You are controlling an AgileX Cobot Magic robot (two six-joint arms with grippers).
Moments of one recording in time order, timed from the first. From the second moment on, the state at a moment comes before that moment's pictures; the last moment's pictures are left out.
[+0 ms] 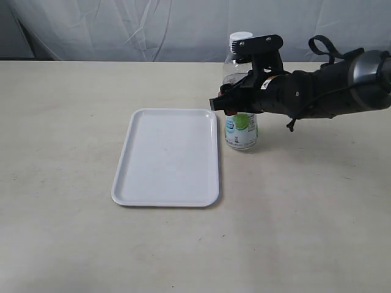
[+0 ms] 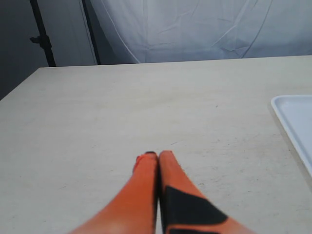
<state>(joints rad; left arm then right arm) 0.04 0.06 0.00 0.07 0.25 -0.04 0.58 1.91 -1.03 0.31 -0.17 -0.26</state>
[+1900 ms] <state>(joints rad) 0.04 0.06 0.00 0.07 0.25 -0.04 0.97 1.24 -0.74 -0.53 0.07 0.56</state>
